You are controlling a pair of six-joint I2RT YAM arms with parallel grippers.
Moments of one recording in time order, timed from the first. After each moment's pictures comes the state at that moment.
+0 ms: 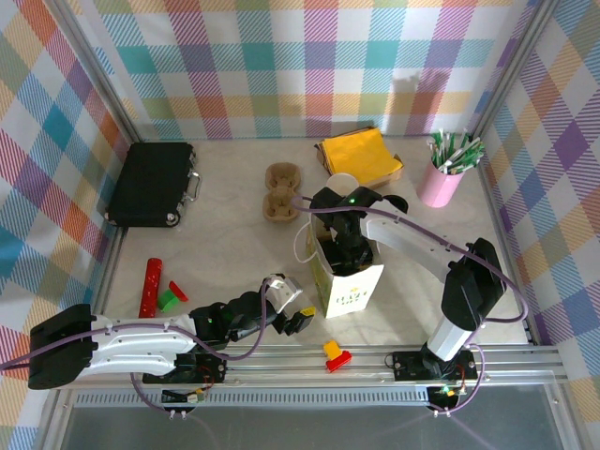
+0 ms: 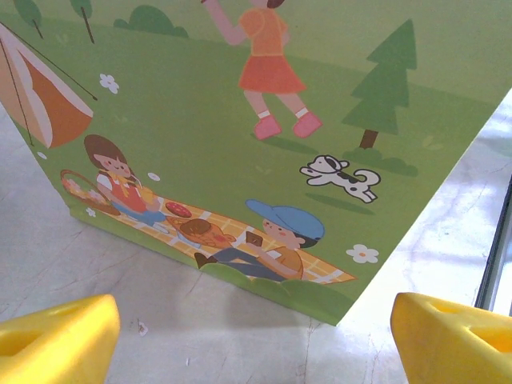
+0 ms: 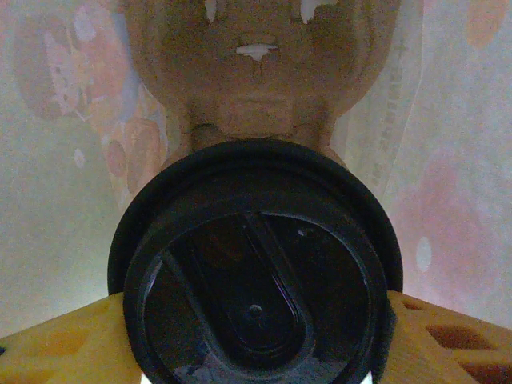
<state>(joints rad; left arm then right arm) -1.23 1.00 0.29 0.31 -0.28 -0.14 0.79 1.68 1.44 -1.31 -0.05 0.52</state>
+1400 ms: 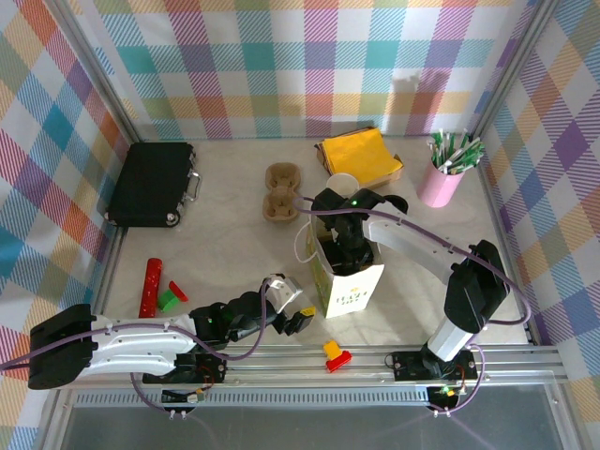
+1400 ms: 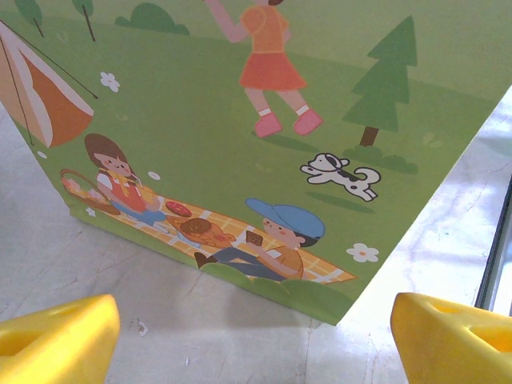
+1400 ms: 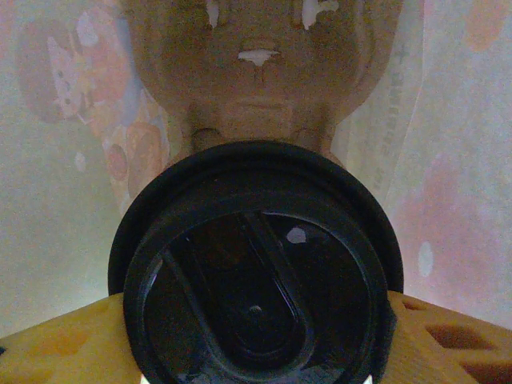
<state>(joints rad) -1.23 1.00 0.29 0.31 -0.28 -0.14 0.79 1.66 1.41 -1.28 -0.05 0.52</state>
